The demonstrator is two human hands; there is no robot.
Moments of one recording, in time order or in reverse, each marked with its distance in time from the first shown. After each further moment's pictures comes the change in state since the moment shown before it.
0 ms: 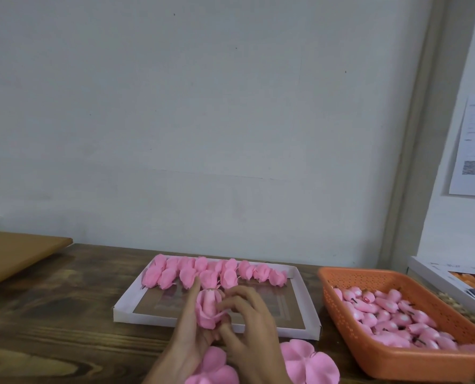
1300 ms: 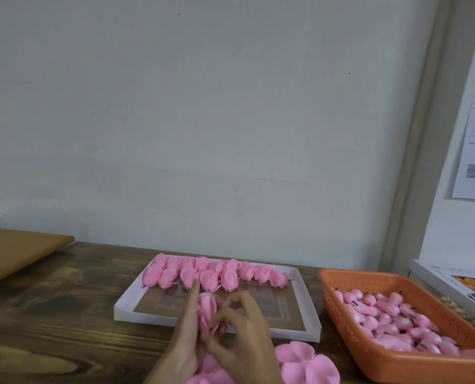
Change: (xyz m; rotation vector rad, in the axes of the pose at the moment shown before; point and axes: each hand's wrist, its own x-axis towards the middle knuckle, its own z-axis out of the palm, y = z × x) left_hand -0.004 -0.001 0.002 0.121 0.115 0.029; right_hand -0.005 -0.004 0.007 -0.074 -0.062 -0.077
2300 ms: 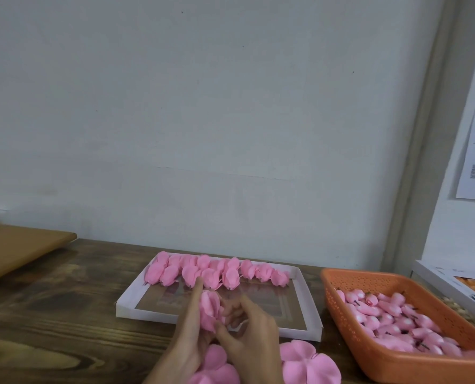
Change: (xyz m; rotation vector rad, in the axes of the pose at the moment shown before) left_hand 0.011 -0.007 -0.006 0.048 0.050 0.024; right_hand -0.001 0.003 0.001 0.135 0.058 0.267
